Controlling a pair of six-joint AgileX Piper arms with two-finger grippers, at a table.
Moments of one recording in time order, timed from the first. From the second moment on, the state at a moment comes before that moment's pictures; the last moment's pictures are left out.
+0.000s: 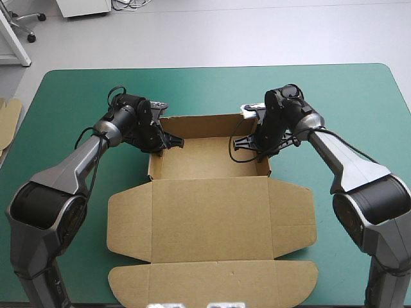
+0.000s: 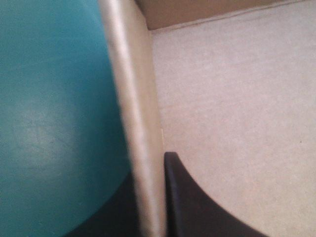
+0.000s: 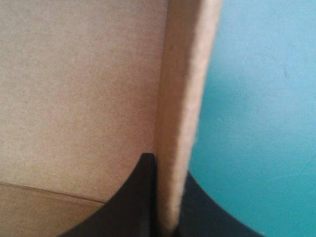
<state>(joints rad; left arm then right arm) -0.35 1.93 -1.61 -0.05 1.08 -0.13 0.41 1.97 -1.73 0.09 1.24 0.17</state>
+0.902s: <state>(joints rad) -0.36 1.93 -1.61 -0.07 1.07 -0.06 0.41 1.99 -1.79 0.09 1.24 0.09</state>
